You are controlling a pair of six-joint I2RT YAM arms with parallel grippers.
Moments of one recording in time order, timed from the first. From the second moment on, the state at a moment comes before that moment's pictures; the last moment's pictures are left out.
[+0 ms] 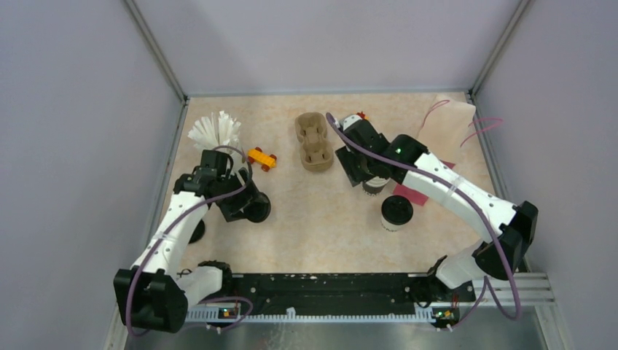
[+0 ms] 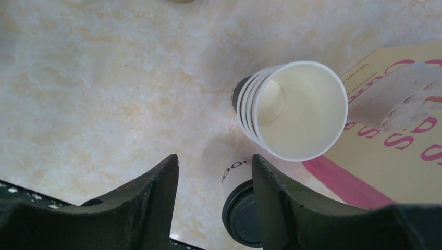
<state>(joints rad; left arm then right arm) -0.13 1.11 0.88 -0.91 0.24 -0.73 0.85 1.44 1.48 -1.00 0.34 0.21</state>
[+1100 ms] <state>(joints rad) -0.13 0.98 0.85 -0.90 0.49 -0.60 0.69 1.54 1.44 -0.87 0.31 0.07</state>
